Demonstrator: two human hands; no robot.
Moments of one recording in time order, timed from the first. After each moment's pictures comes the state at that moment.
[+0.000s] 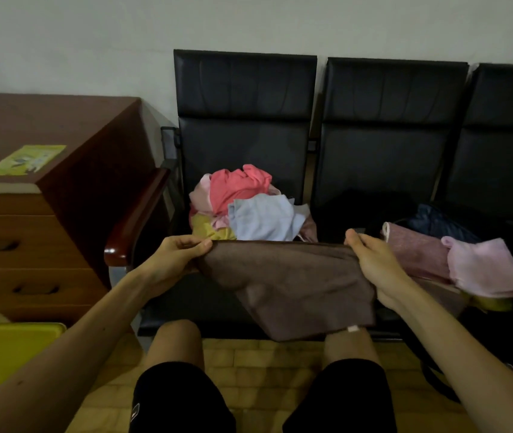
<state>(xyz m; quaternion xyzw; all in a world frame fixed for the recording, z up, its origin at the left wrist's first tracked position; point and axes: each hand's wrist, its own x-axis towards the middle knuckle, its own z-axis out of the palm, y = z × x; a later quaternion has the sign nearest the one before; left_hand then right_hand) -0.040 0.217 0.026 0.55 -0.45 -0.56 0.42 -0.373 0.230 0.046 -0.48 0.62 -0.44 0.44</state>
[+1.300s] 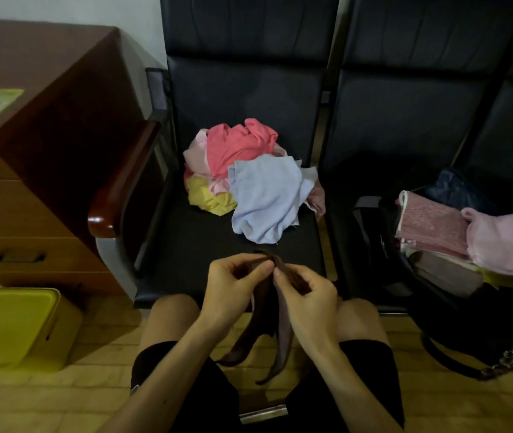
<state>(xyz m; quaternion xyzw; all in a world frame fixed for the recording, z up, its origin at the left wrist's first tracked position) -0.126 0.257 -0.026 0.54 -0.44 -0.54 0.48 -0.259 0.274 -0.036 -0.51 0.62 -0.48 0.36</state>
